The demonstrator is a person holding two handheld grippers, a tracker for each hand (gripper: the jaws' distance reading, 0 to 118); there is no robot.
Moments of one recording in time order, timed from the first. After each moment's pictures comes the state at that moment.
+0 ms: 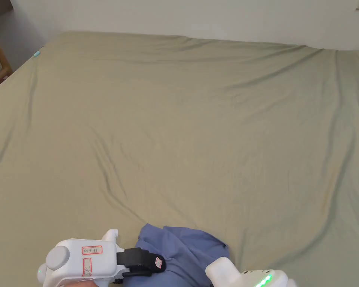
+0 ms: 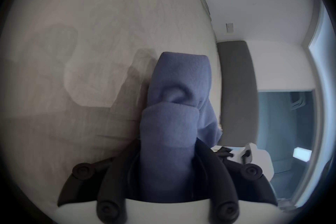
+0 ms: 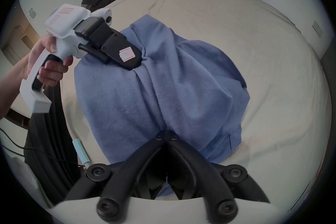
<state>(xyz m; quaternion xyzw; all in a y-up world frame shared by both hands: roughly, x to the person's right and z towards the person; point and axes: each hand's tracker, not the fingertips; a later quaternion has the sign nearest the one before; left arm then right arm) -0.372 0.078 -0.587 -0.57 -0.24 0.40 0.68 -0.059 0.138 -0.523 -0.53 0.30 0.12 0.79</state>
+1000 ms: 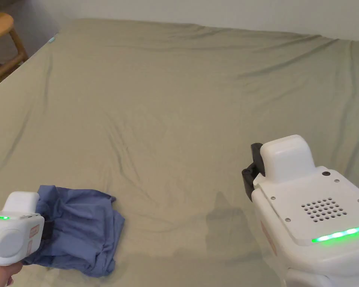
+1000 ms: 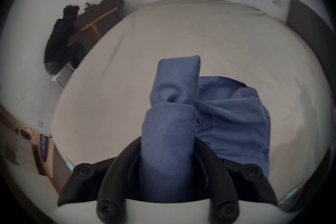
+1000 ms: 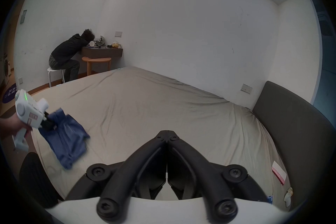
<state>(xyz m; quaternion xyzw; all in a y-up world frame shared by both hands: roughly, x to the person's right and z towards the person) -0.507 0.170 -0.539 -0.49 0.12 -0.06 0.86 -0.063 0.327 -0.505 -0.18 0.09 0.16 0.97</state>
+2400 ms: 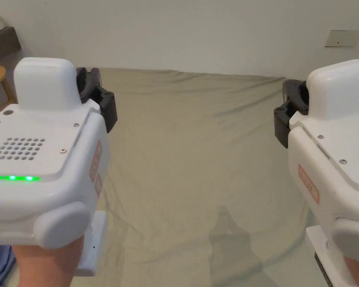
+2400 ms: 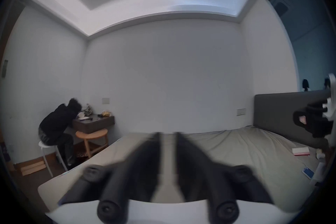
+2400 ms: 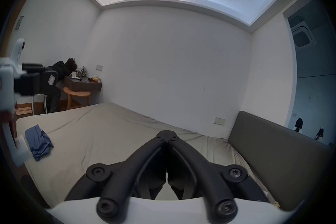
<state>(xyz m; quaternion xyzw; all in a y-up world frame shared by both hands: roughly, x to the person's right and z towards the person) -0.276 0.447 -0.478 0.05 0.01 -0.02 1.00 -0.014 0.460 -0.464 -0.01 0.01 0.15 0.99</state>
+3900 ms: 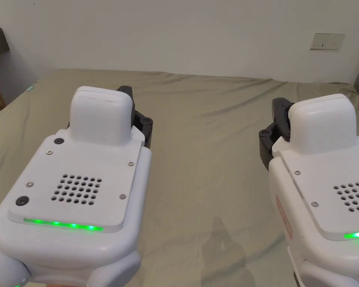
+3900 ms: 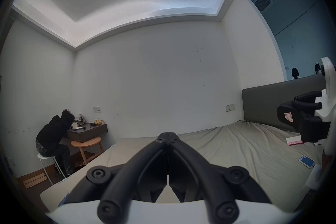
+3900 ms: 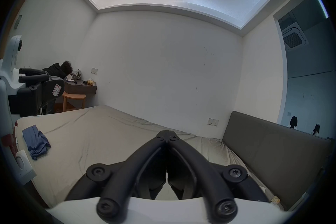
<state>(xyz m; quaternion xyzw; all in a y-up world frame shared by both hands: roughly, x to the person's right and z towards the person) -0.223 0.433 -0.447 0.05 -0.01 -0.06 1.00 -0.008 0.438 -0.434 0.01 -0.01 0.15 0.99</state>
